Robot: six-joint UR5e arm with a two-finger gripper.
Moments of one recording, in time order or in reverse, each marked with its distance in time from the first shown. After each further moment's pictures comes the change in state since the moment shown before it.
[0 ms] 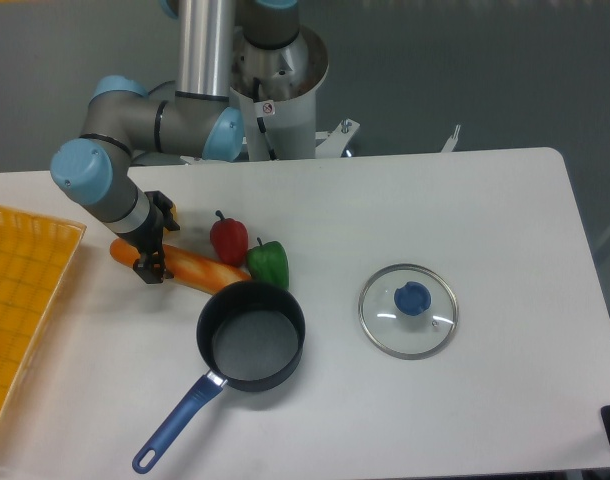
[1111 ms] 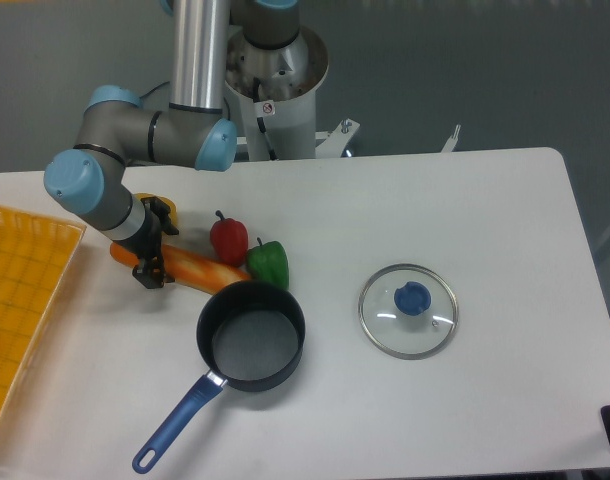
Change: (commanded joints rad) arm -0.021 -0.029 0.017 -0.002 0.029 -0.055
